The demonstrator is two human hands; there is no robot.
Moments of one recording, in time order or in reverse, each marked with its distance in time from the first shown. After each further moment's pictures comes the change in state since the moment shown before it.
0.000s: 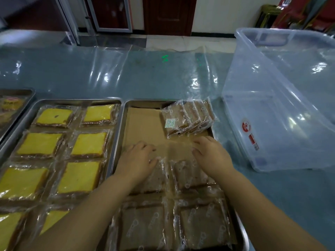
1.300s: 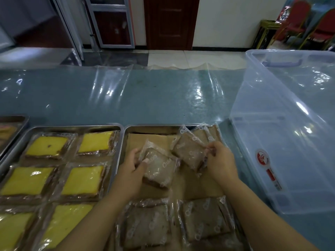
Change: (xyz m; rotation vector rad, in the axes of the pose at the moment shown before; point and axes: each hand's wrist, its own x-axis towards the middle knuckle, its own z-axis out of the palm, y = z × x) left_hand 0.064 -0.032 -0.005 -0.873 0.129 -0.240; right_hand 0.091 0.006 0.006 0.415 0.212 0.247
